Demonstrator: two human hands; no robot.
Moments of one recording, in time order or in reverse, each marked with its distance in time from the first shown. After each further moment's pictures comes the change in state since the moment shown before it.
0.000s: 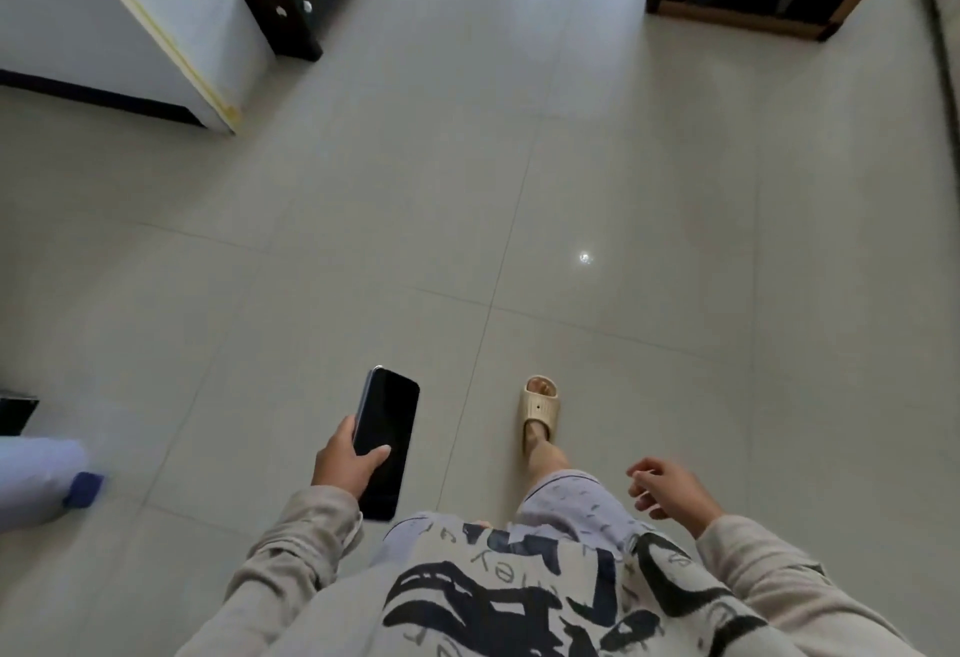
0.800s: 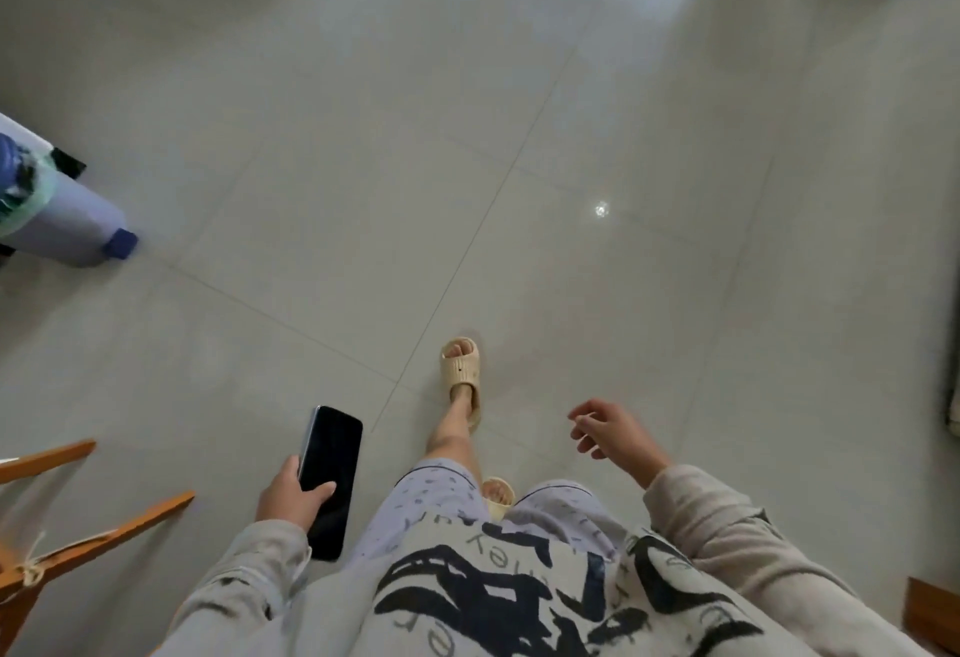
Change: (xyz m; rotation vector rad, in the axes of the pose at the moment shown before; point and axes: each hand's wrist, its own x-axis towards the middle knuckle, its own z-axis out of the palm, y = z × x) left_hand -0.318 -0.342 0.125 -0.033 0.053 -0.367; right_hand -0.170 0.270 0.103 -0.242 -0.144 -0.187
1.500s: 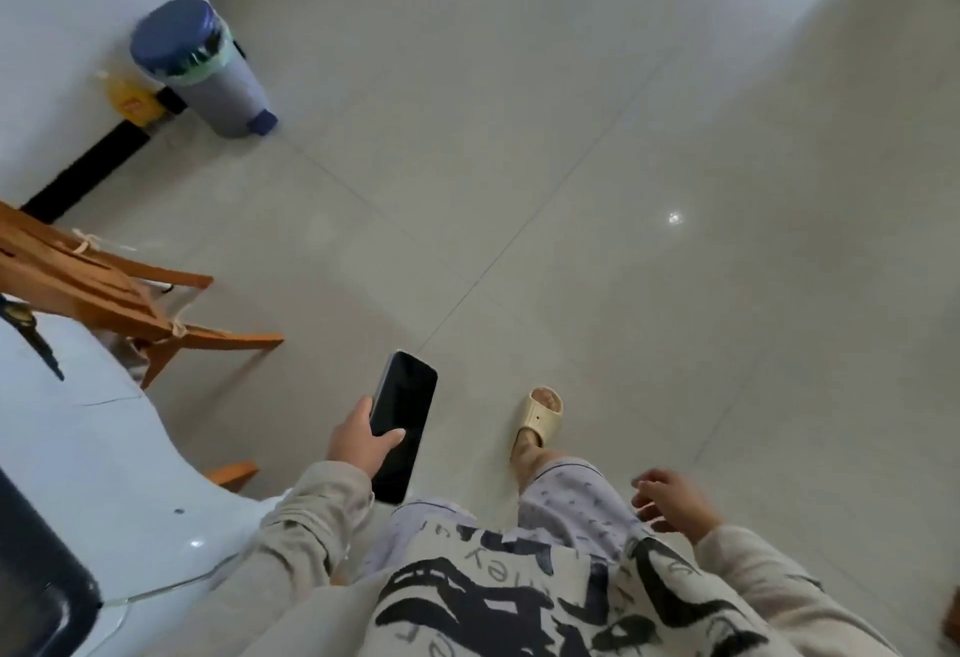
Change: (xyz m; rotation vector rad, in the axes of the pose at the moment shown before) left_hand -0.133 -0.224 0.035 -0.143 -0.001 0.078; right_hand -0.138 0.218 0.145 -0.093 -0.057 0.200
